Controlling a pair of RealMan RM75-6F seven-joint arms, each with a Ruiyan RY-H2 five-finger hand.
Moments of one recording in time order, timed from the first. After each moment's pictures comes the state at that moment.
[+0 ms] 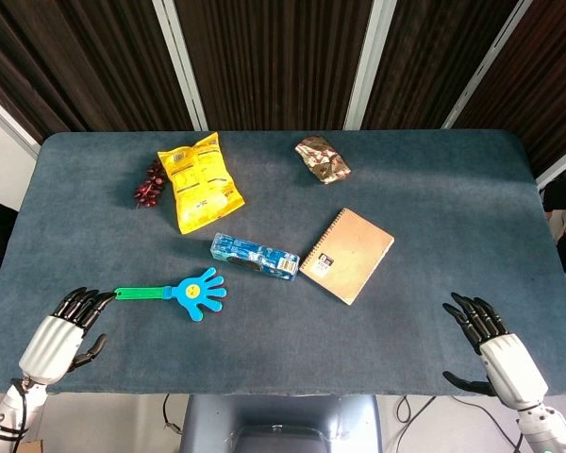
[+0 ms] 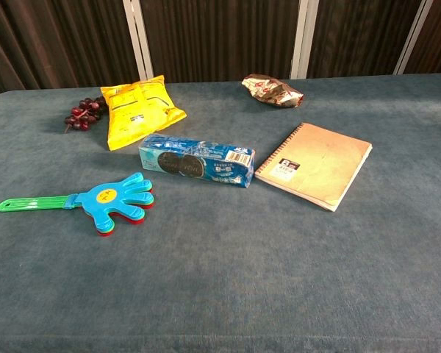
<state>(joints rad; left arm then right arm) -0.22 -1.35 0.07 -1.19 1.77 1.59 -0.15 0.07 -1.11 -0.11 -1.58 -1.80 1.56 0.19</state>
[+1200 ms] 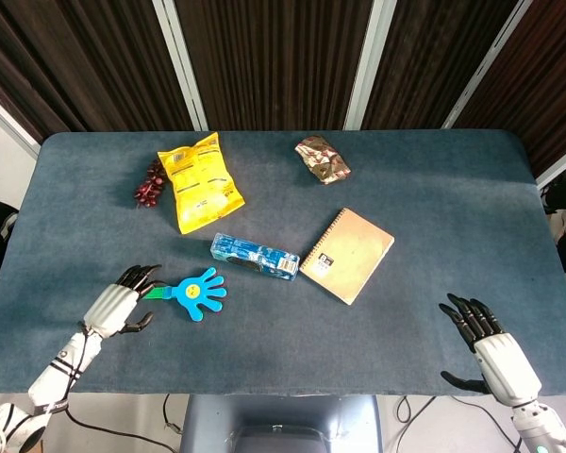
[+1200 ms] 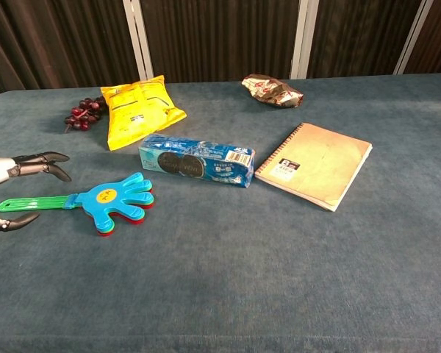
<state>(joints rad) -0.48 -1.53 0.04 -0.97 1.67 1.16 -0.45 0.08 -1.13 -0.11 -1.58 -1.77 1.51 0.16</state>
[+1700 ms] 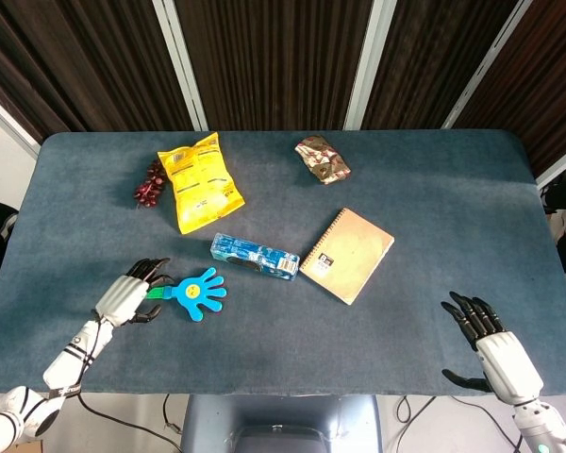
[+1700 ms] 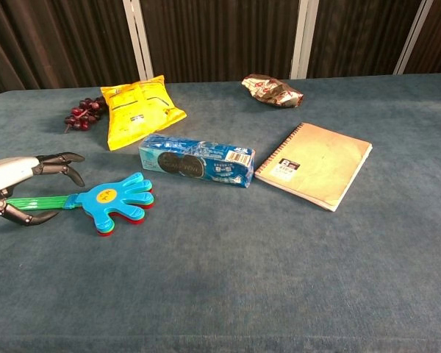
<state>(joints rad) -0.54 -1.60 0.04 -0.87 1.64 1.09 -0.47 0.09 -1.12 -0.10 -1.59 -1.76 1.50 0.17</state>
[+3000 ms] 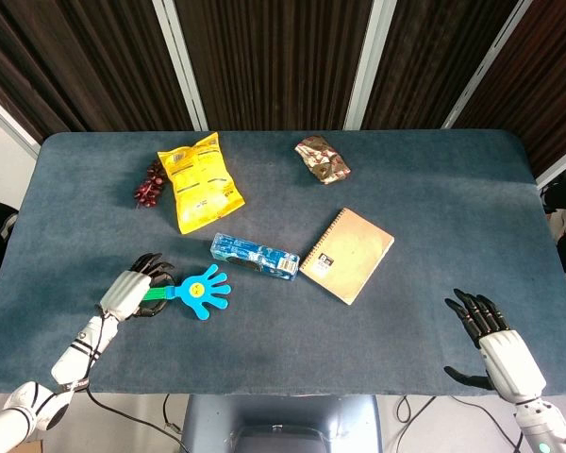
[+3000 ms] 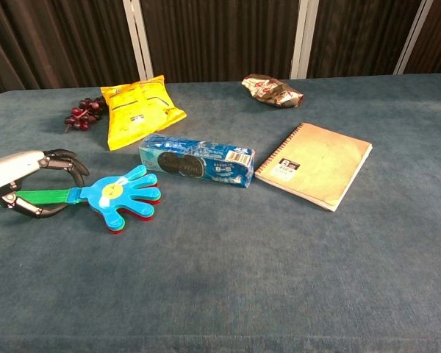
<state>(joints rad) -0.56 -1.68 0.05 -0.77 1.61 1.14 -0.58 0.08 -1.12 -0.09 -1.60 -1.74 1.51 0.15</state>
